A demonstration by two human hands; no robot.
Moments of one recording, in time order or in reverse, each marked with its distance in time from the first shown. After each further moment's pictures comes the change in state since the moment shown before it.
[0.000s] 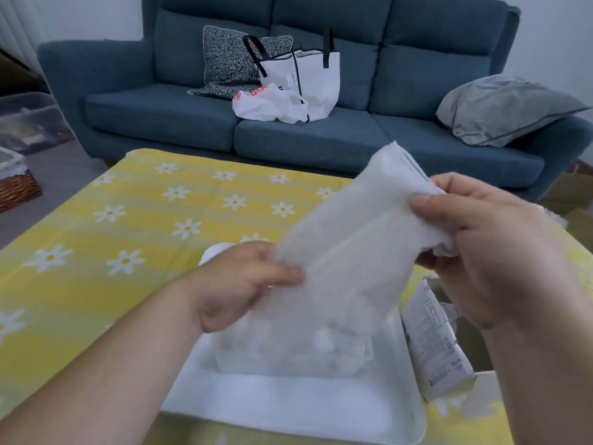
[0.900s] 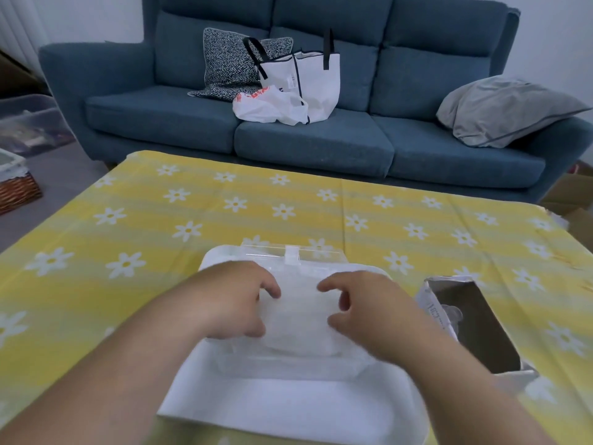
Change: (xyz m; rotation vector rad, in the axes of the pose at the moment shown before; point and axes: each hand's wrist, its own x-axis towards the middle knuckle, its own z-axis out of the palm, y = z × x) left_hand -0.007 0.009 -0.004 1.318 0.104 -0.267; right_hand 0.007 0.092 0.019 -1.203 -0.389 0.102
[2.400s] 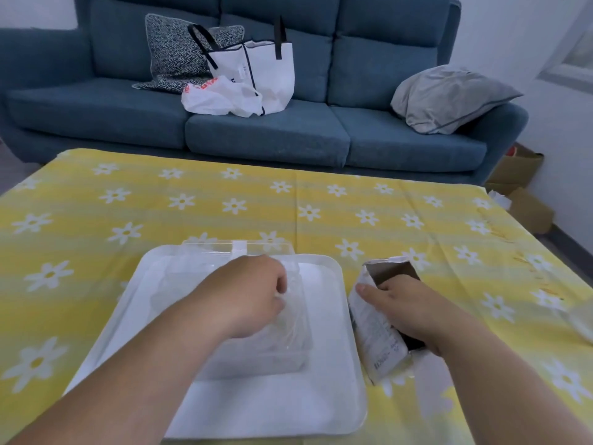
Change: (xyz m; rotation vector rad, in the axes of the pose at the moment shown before) left_hand 0.034 0.078 0.032 -0.027 0.140 0.174; right_hand -0.014 0.125 -0.025 0.425 0.018 0.385
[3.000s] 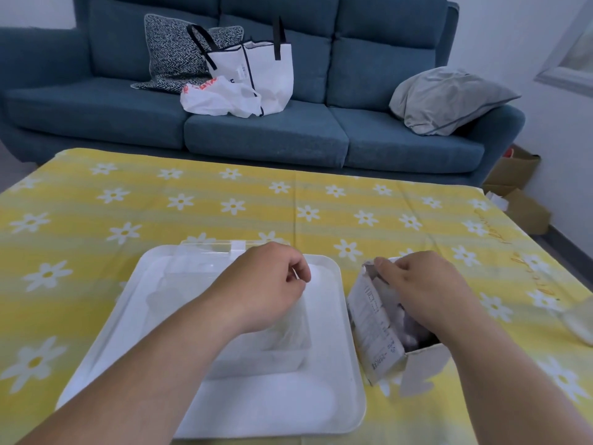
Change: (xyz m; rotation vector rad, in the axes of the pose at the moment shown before) left_hand 0.002 0.014 0.002 -0.326 0.117 0.067; right_hand -0.021 -0.024 -0.019 -0.153 0.340 -0.059
